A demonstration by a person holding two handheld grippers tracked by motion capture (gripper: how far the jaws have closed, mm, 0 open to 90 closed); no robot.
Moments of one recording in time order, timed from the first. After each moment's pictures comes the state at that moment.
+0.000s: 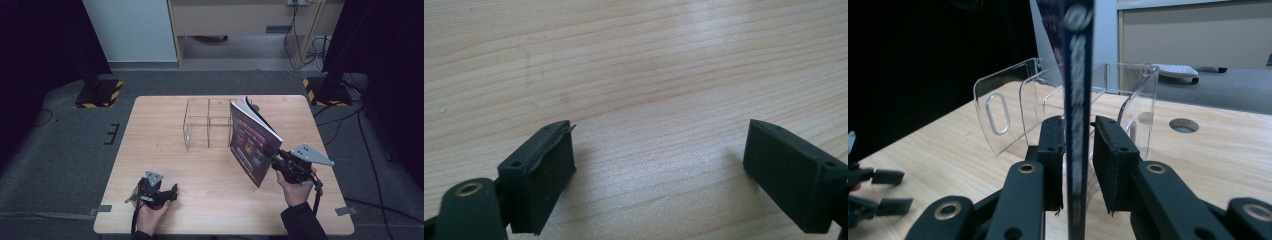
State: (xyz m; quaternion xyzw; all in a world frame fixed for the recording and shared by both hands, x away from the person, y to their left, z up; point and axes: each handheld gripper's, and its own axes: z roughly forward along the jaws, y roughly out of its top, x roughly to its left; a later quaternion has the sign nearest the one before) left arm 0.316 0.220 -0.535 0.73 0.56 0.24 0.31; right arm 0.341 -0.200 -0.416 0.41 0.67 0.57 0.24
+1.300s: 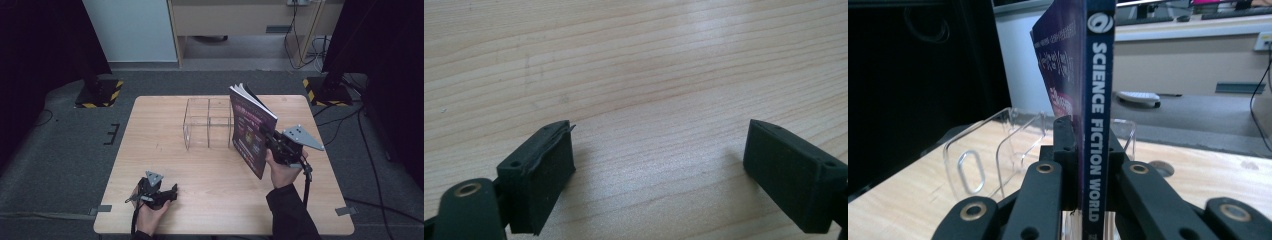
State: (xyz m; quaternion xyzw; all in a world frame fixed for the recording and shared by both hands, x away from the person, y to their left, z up) left arm 0.316 0.220 -0.535 0.73 0.56 0.24 0.31; right arm 0.369 -0.168 -0.378 0.44 0.62 0.58 0.31
